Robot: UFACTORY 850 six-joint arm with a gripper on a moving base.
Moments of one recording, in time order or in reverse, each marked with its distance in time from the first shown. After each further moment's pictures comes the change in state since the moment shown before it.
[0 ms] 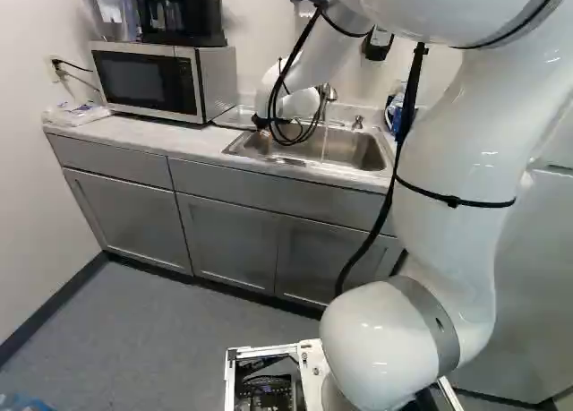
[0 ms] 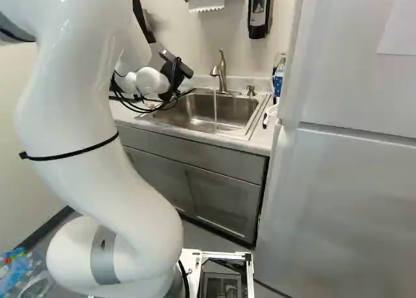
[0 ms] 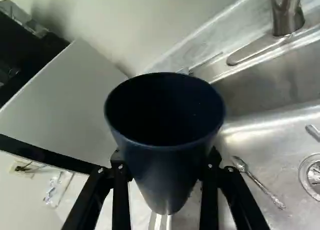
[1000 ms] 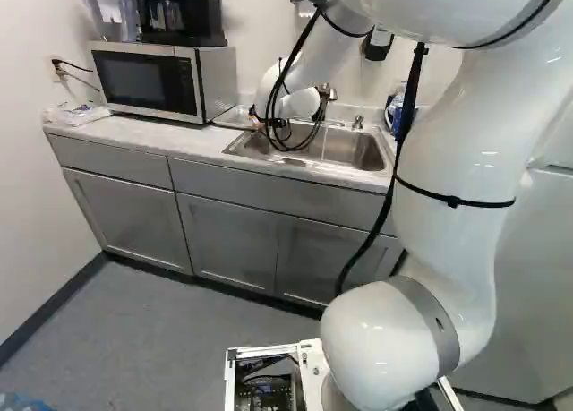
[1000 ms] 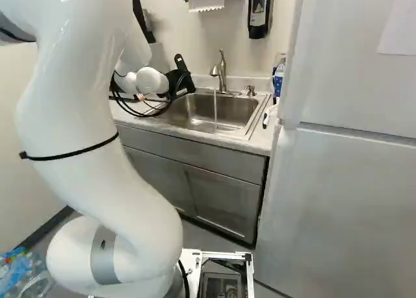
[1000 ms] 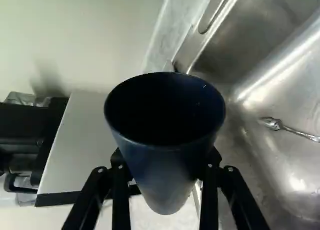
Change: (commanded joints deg) arm 0.0 0.0 0.0 0.0 0.0 30.0
